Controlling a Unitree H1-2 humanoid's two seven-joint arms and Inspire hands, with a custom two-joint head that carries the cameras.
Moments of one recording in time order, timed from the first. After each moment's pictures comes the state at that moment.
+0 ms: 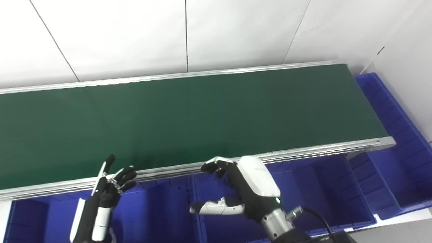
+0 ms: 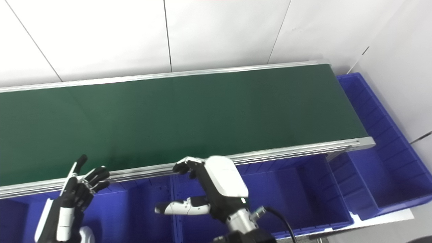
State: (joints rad) left arm 0.45 0.09 -0.20 -0.35 -0.04 0.01 -0.17; right arm 0.63 0.09 0.29 -0.61 -0.77 0.16 0.20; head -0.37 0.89
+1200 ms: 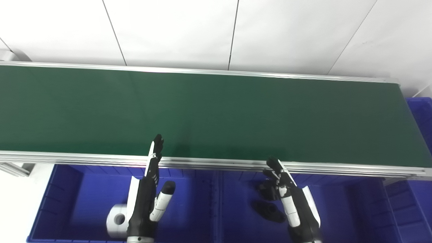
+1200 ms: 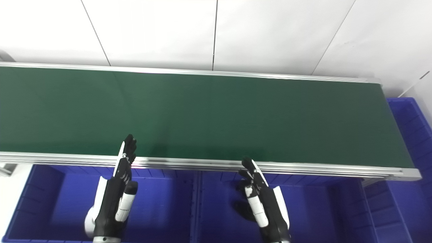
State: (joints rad) left arm 0.52 -0.07 -0.31 -0.32 0.26 -0.21 0.01; right arm 0.64 0.02 0.15 -0.36 -0.13 -0.07 0.05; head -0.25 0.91
